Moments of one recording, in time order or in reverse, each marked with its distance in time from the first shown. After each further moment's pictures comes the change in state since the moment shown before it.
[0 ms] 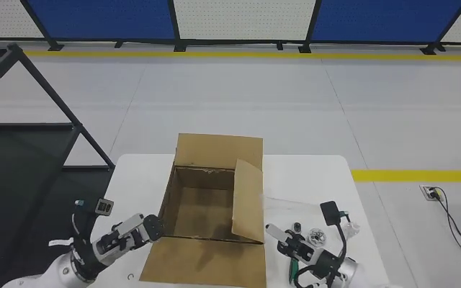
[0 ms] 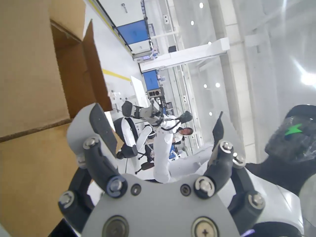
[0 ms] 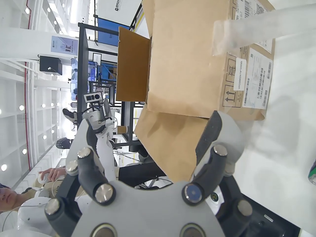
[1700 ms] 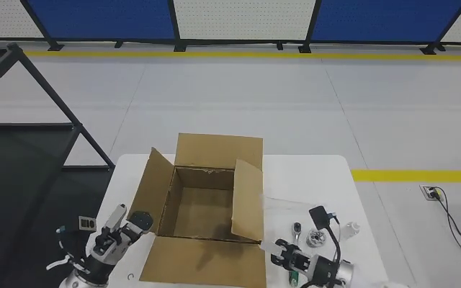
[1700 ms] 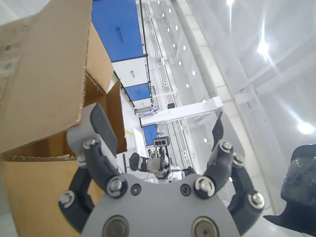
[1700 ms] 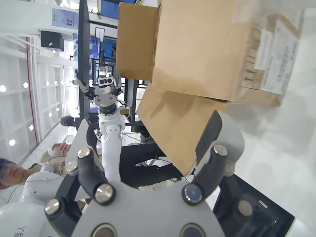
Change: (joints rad) left arm 0.184 -0.038 0.038 -0.042 -0.027 -0.160 0.496; right arm 0.042 0.050 -0.043 0.036 0.084 -0.080 0.127
